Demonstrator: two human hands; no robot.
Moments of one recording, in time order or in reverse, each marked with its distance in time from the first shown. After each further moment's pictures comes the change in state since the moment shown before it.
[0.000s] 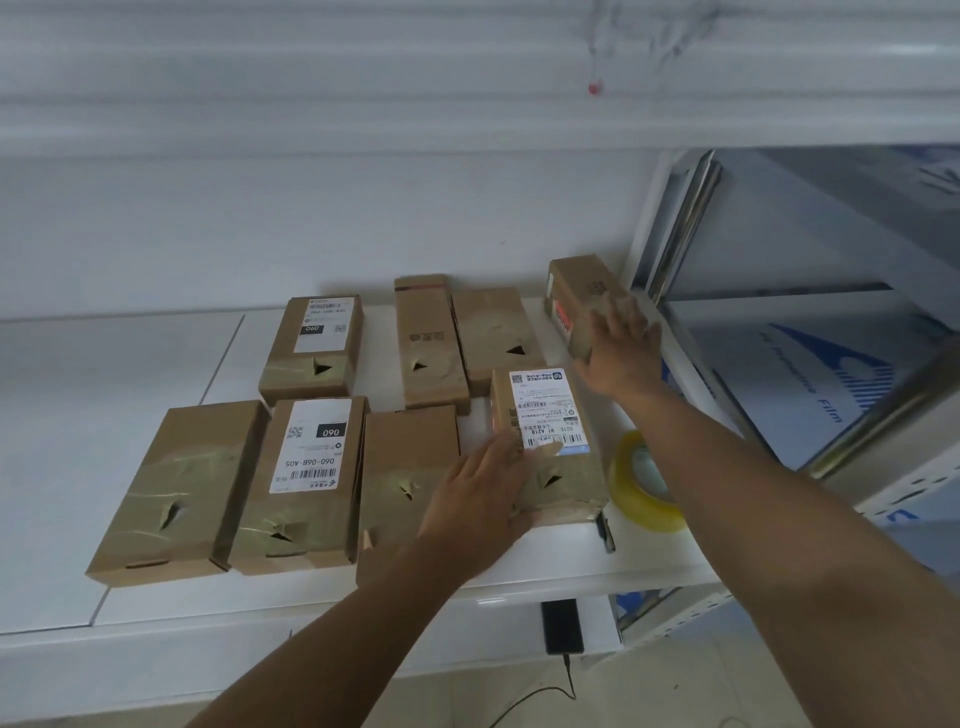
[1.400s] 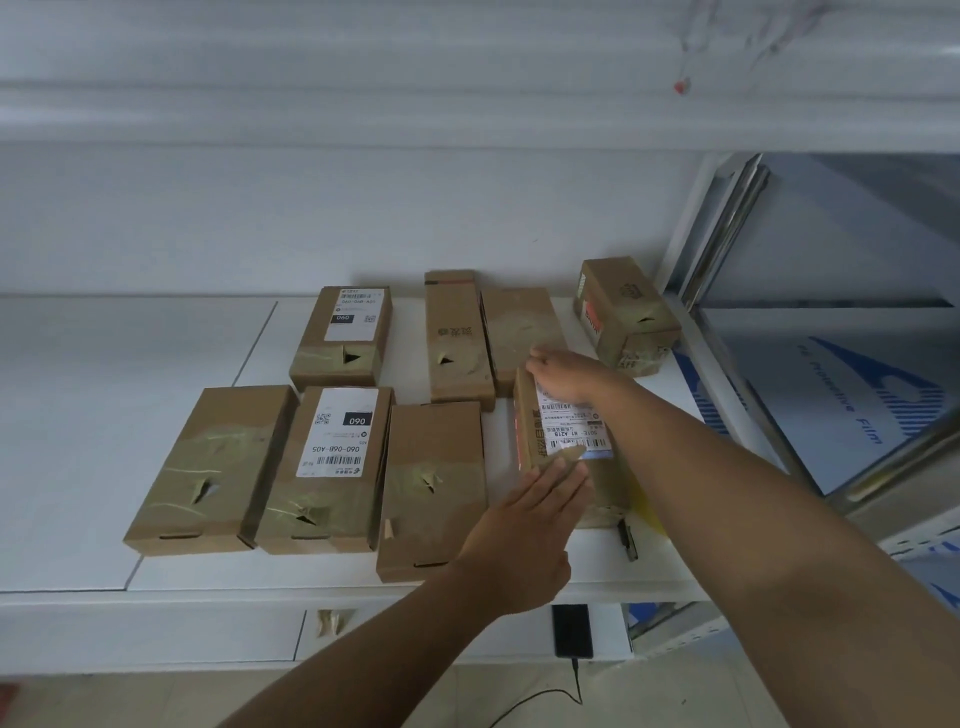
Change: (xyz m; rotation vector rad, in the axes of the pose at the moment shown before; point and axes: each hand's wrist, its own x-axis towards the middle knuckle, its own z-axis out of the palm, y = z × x) left_hand -0.013 0.015 0.028 0.257 -0.047 0.202; right_hand 0.006 -0.081 0.004 0.346 -0.442 -0.196
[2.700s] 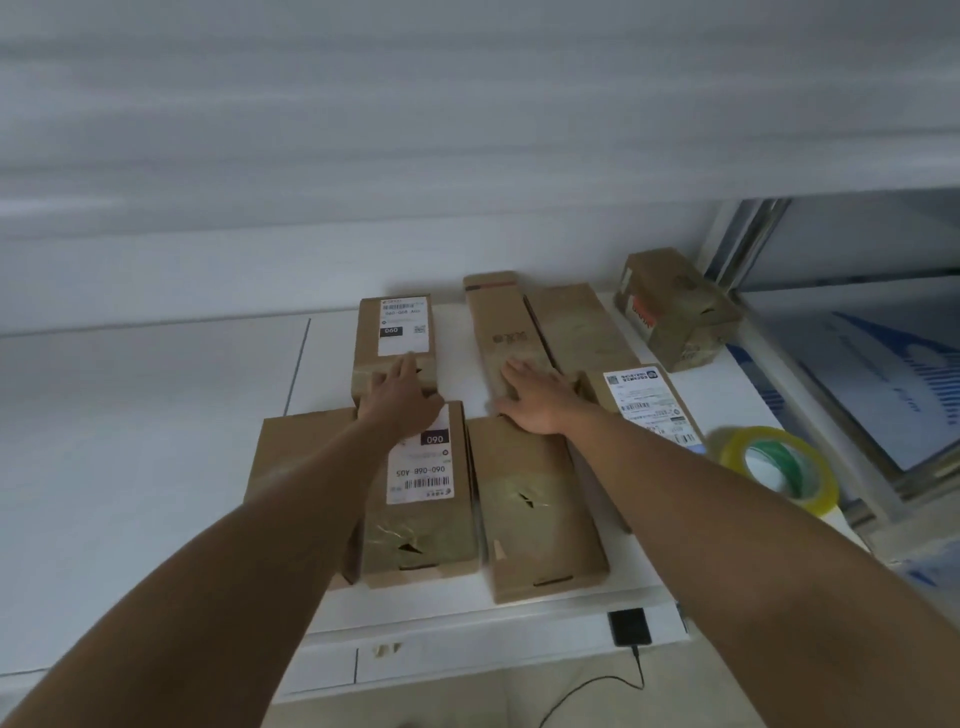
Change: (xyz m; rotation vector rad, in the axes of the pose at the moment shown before) left_hand -0.016 -0.265 -0.041 -0.421 -0.211 -0.801; right_hand 0.011 -0.123 0.062 -0.096 0.051 -0.107
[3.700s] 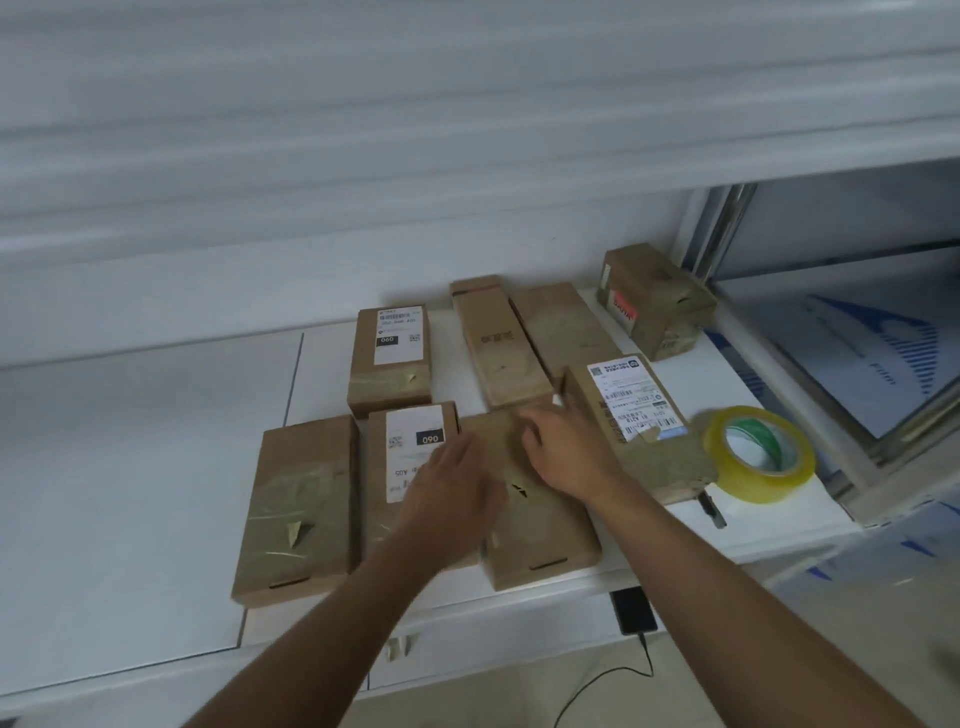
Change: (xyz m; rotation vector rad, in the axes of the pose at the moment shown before) left_hand -0.136 0.037 0.038 -0.011 0.062 0.401; right_hand -0.105 -0.013 0.023 0.157 0.443 0.018
